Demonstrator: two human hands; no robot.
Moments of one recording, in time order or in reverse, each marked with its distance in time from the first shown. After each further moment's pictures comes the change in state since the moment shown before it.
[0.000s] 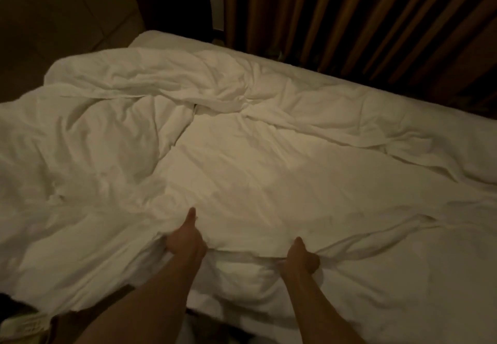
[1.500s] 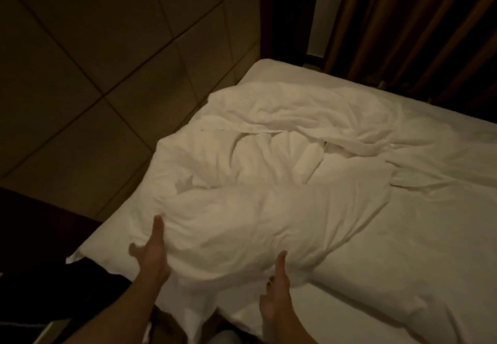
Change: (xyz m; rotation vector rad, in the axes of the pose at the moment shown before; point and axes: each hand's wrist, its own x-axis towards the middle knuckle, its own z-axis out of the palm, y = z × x) left_hand 0.265 0.257 -0.312 -0.330 0.200 0.077; right_hand -0.214 0.295 0.288 -0.298 -0.643 0.284
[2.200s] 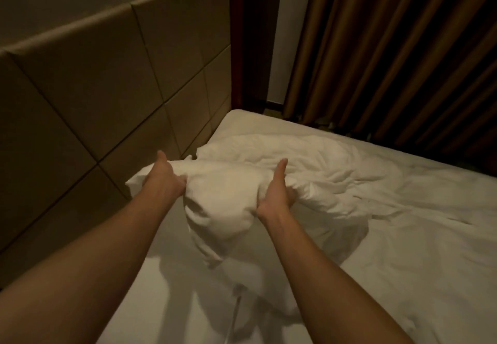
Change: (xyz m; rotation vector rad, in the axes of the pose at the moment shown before) left_hand -0.011 0.252 0.183 -0.143 -0.445 -0.149; right_hand -0.201 -0.221 0.231 0.352 0.043 -0.544
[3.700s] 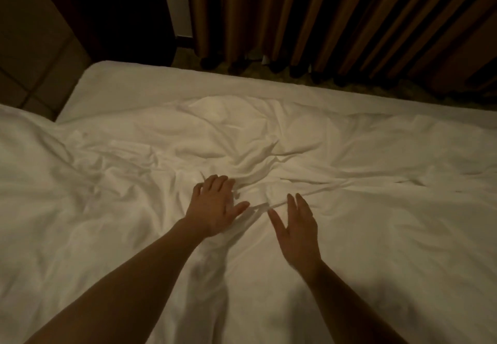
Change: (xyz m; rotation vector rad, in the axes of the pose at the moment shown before) left_hand 0.112 -0.419 0.279 2.040 -0.851 1.003; right_hand 0.406 -0.114 -0.278 -1.536 0.075 -0.589
